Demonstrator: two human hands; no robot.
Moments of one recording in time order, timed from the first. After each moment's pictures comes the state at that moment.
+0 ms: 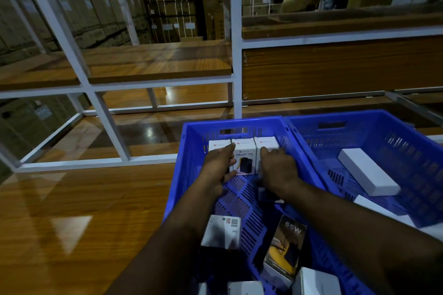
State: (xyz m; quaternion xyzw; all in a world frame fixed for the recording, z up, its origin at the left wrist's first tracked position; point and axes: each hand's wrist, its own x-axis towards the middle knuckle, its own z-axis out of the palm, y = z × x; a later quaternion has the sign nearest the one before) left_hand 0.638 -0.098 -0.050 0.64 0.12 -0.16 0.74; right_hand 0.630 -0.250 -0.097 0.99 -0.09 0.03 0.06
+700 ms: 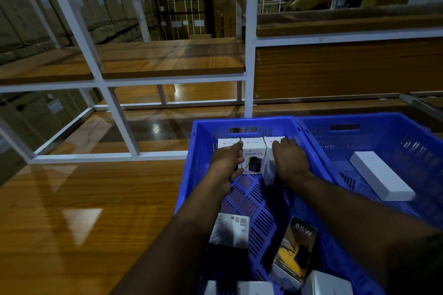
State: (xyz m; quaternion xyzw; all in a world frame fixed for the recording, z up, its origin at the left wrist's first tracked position) left_hand 0.642 -0.092 -0.051 0.64 0.13 -0.17 0.74; right_hand 0.653 -0.264 -0.089 0.99 -0.07 0.07 0.09
